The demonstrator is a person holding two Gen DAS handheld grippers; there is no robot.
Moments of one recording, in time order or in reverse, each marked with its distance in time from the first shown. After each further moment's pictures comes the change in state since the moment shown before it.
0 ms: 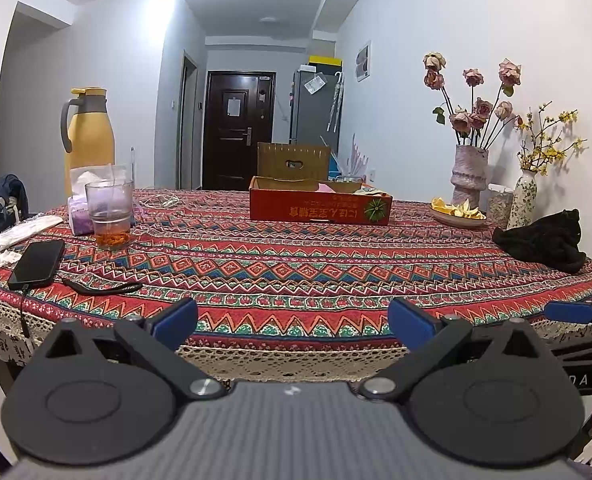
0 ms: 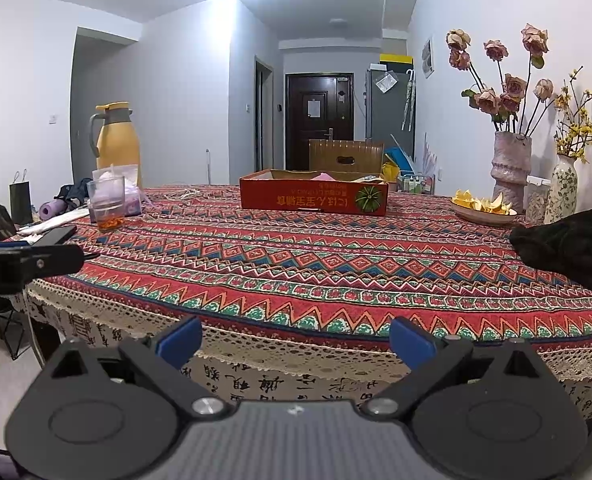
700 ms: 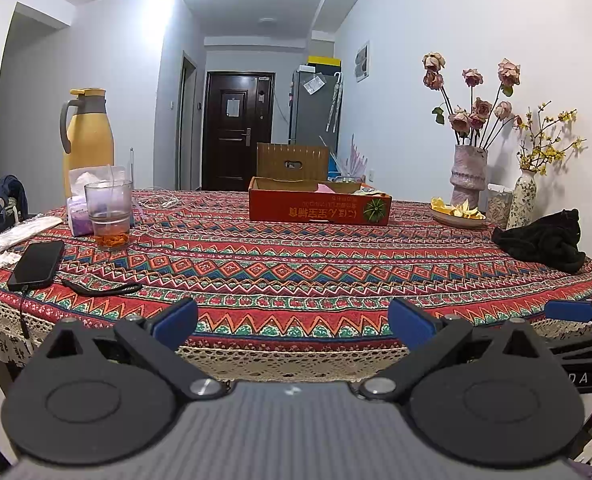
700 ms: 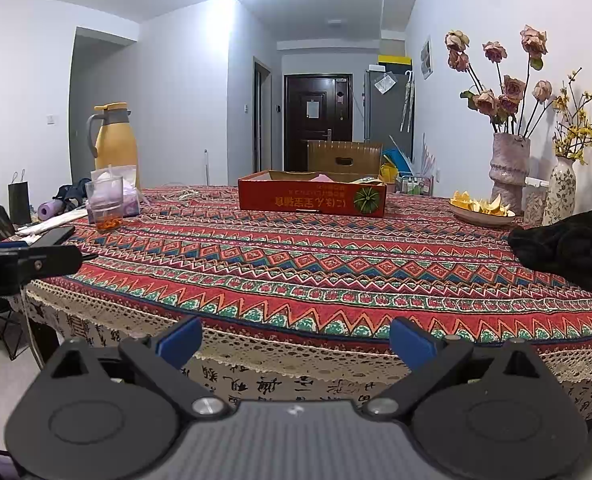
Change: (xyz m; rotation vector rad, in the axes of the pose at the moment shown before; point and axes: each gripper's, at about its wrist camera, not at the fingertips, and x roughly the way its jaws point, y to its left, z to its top) left arm 0.000 -0.001 0.001 0.000 0.001 -0.002; right arm -0.001 0.000 0.000 -0.002 -0.003 -0.004
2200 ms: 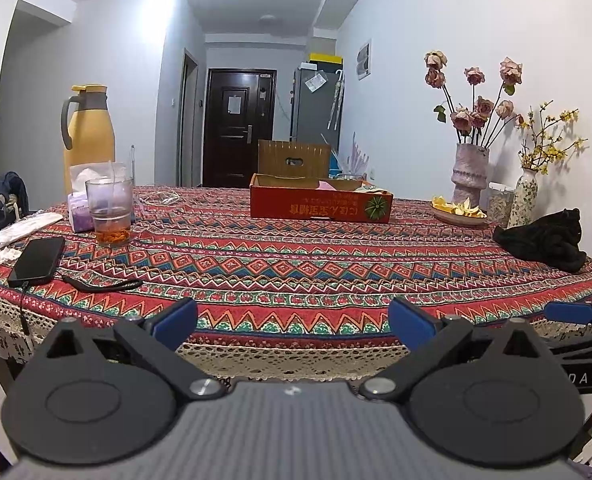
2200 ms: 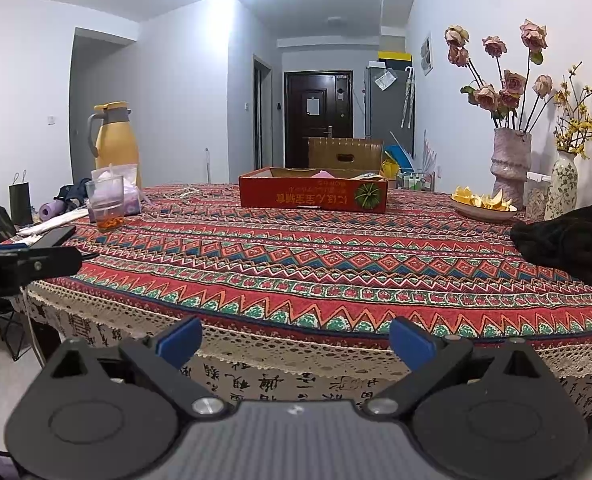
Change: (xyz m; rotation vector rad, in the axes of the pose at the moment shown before) left arm 0.001 0.002 -0.001 -0.004 0.005 0.004; right arm 0.002 0.000 -0.001 0.010 0.010 0.008
